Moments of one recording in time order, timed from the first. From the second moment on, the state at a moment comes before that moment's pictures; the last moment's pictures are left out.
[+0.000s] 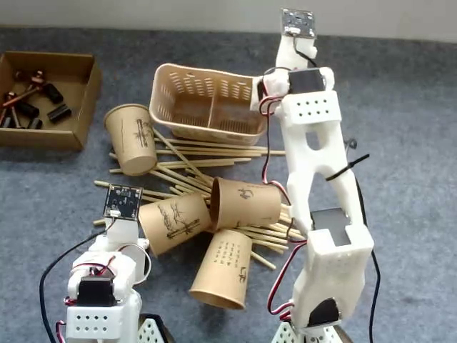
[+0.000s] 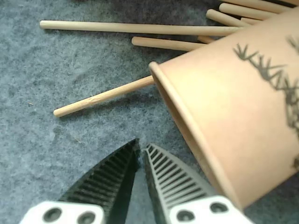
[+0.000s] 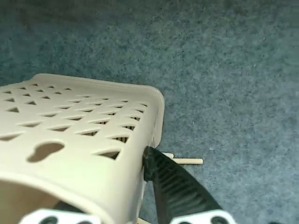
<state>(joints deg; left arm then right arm) -6.2 -103.7 96.0 75.5 -0.4 -14.3 20.5 -32.6 77.5 -9.4</state>
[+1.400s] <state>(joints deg) -6.2 -103.7 96.0 75.5 -0.4 -18.2 14.8 -55.5 100.1 -4.6</state>
